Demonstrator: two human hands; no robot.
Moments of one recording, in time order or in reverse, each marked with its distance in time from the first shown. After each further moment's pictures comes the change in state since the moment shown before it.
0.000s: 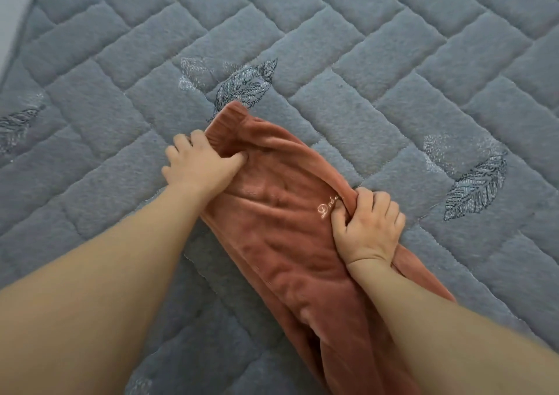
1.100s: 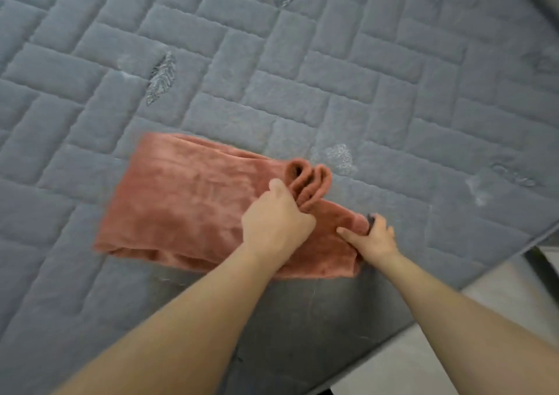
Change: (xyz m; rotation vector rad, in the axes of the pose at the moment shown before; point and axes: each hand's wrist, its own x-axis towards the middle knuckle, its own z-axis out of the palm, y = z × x) left_hand -0.604 0.195 0.118 0.059 -0.402 0.729; right_hand -0.316 0.457 -0.250 0.410 -0.537 1.039
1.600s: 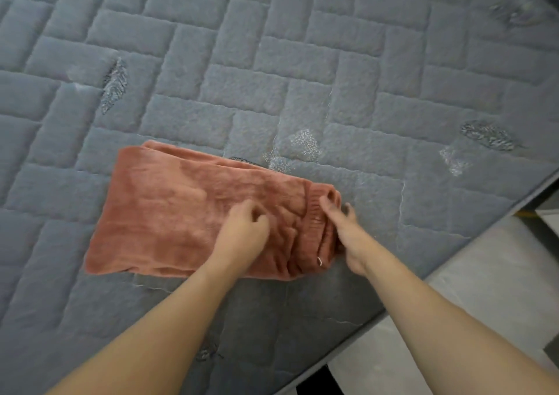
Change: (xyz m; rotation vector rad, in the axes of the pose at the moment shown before) left_hand 0.003 -0.019 0.066 -0.290 -0.036 0.000; right_hand -0.022 0.010 -0.012 0.762 -0.410 0.144
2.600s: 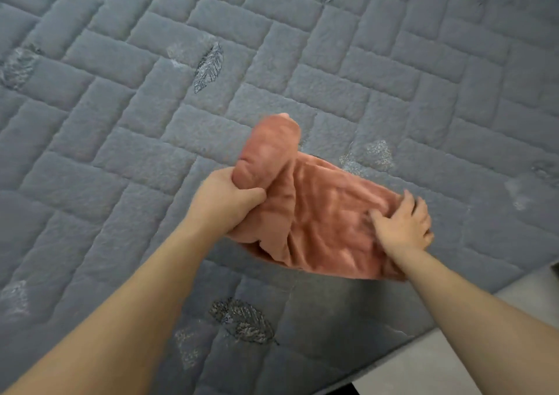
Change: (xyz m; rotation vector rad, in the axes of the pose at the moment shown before) left_hand -0.001 -0.073 -0.171 -0.132 0.106 0.005; right_hand -0.007 -0.020 0.077 -0.898 0.687 -0.274
